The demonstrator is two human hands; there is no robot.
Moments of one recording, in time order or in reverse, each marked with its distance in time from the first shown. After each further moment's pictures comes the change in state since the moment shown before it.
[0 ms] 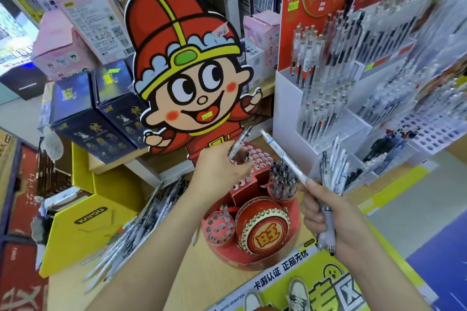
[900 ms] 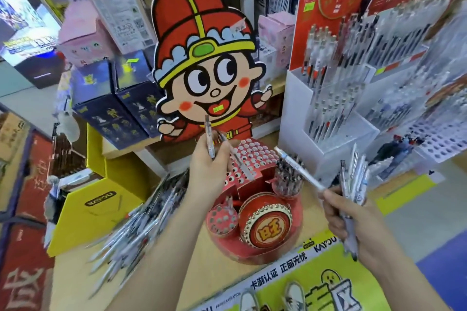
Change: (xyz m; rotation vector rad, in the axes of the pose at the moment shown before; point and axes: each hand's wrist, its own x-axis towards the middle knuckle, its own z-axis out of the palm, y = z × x) left_hand -0.028 -0.004 -0.005 -0.615 0.246 -0.191; right_hand -0.015 -0.007 -0.025 -0.175 0.094 -0.114
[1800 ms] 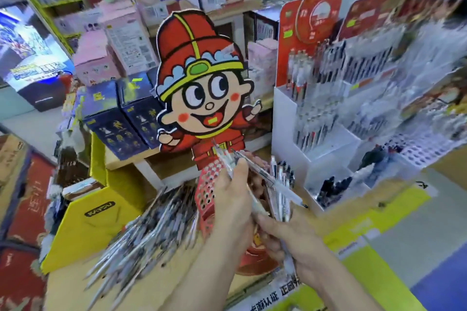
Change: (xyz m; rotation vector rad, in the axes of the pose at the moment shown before) left_hand -0.074 0.046 0.044 -0.634 0.061 -0.248; right_hand -0.035 0.027 0.076 -0.014 -0.256 0.133
